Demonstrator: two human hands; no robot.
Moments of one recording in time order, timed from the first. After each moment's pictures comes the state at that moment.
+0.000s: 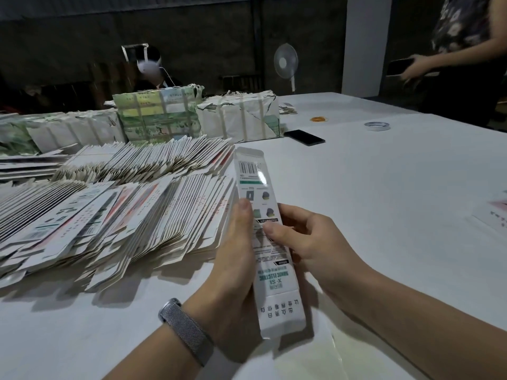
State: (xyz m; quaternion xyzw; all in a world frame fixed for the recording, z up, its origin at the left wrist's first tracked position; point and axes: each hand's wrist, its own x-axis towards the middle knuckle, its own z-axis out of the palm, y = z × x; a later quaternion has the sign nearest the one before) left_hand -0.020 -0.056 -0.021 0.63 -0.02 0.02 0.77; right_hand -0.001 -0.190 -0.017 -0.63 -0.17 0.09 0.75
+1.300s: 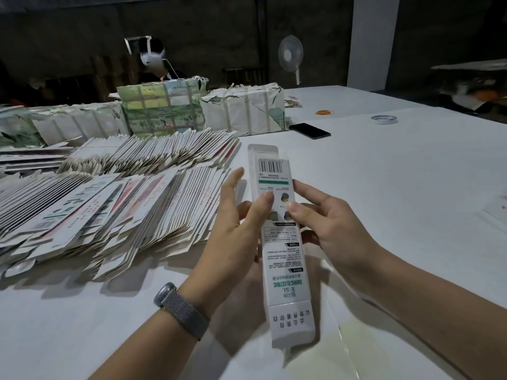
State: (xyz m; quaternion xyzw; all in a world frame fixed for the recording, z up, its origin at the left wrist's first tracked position) left_hand -0.012 -0.035 -0.017 0.70 -0.12 0.07 0.70; right_hand 0.007 -0.200 -0.014 -0.68 -0.21 0.05 0.70
